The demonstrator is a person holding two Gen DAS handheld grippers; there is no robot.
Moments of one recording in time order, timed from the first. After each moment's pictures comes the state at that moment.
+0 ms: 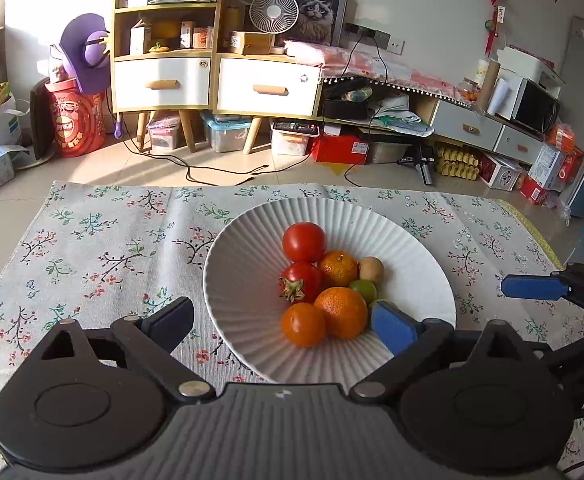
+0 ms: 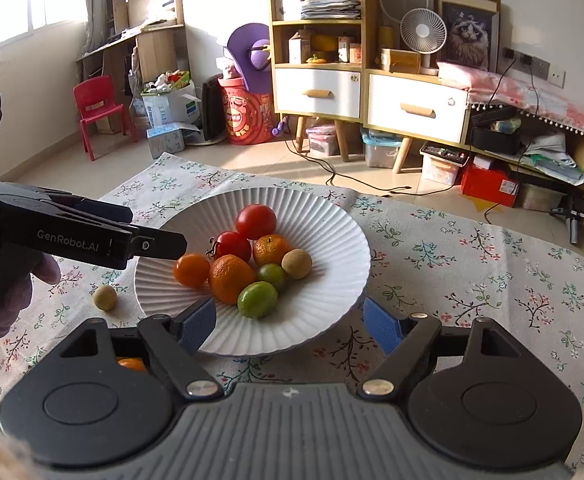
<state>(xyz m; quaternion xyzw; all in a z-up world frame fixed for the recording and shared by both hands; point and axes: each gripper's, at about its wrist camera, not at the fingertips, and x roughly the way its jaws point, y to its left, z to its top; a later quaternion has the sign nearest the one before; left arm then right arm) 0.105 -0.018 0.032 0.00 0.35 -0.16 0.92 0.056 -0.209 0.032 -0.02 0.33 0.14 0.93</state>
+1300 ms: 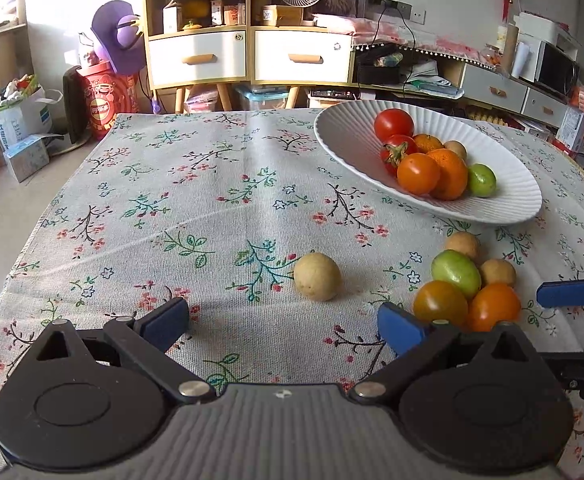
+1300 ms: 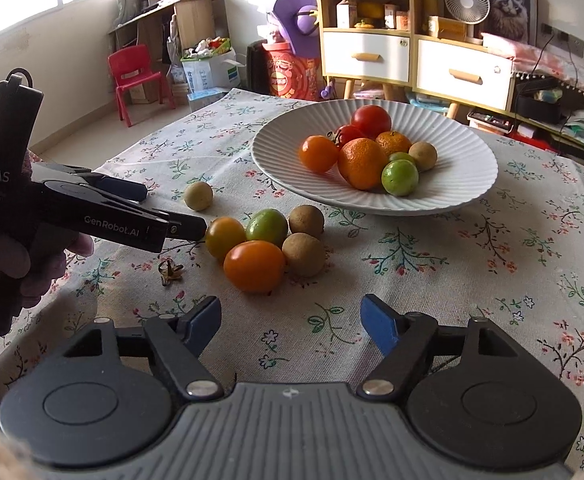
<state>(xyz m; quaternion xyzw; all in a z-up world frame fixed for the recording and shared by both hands) 0.069 0.040 -0.037 0.04 0.36 -0.12 0.93 0.004 -0.150 -0.024 -0.03 0.36 0.19 0.91</state>
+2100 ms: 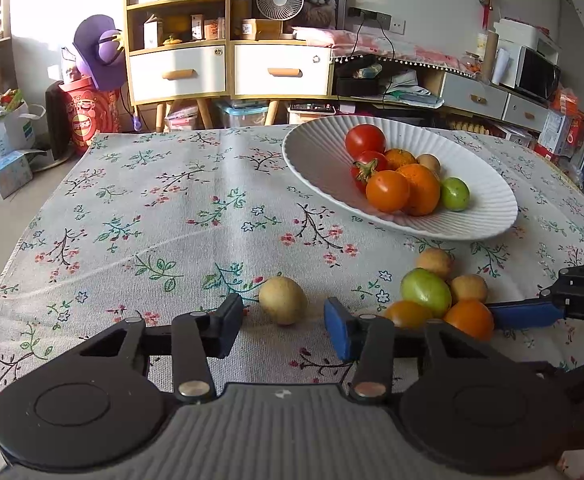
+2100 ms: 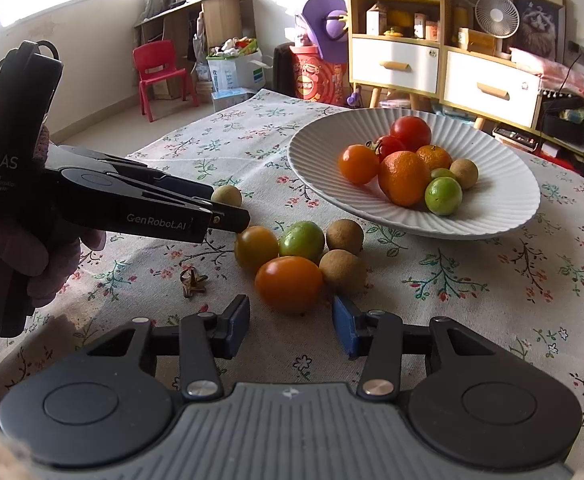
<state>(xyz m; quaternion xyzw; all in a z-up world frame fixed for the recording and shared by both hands) 0.070 0.030 -0.031 0.04 0.34 -0.15 0.93 0.007 -0.131 -0.023 -0.05 0.34 0.22 0.91</state>
